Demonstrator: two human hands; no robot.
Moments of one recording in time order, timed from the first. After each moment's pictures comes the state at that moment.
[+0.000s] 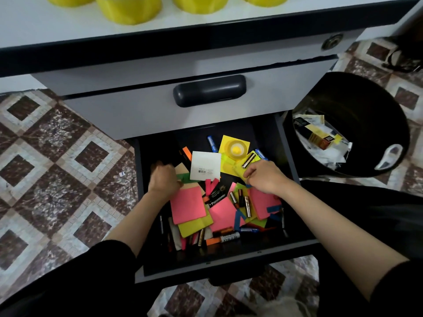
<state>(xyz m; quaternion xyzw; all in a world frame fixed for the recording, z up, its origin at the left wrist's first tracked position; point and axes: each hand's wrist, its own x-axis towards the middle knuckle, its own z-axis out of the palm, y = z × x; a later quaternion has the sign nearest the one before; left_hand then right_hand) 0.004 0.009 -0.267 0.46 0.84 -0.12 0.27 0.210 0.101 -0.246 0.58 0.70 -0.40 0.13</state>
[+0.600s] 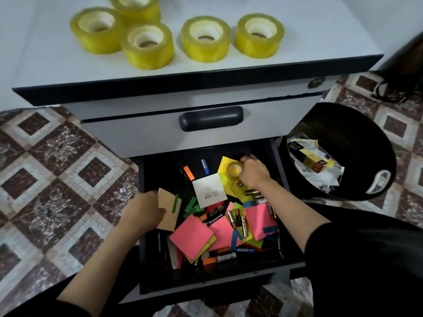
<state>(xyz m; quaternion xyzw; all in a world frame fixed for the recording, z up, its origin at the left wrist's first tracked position) -0.019 -0.031 -0.232 0.43 0.85 -0.10 0.30 0.179 0.147 -0.265 0.58 0.76 -0.28 0.11</state>
